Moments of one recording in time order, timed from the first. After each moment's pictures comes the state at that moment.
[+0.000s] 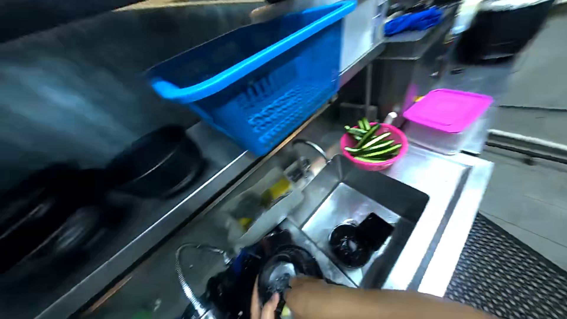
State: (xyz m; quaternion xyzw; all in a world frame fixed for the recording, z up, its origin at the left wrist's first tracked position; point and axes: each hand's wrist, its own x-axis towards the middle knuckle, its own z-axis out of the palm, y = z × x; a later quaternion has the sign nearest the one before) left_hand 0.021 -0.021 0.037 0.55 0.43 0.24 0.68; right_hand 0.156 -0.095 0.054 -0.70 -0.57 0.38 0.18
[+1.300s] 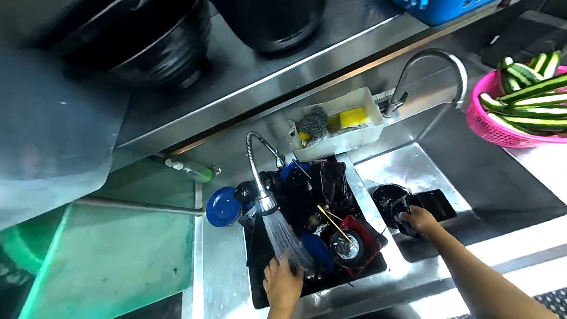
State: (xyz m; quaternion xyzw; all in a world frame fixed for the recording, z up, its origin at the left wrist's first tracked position) left_hand -0.121 -0.030 -0.057 0.73 0.64 -0.15 0.18; right_hand 0.312 -0.191 -0.198 -0.86 -0.13 0.44 0.23
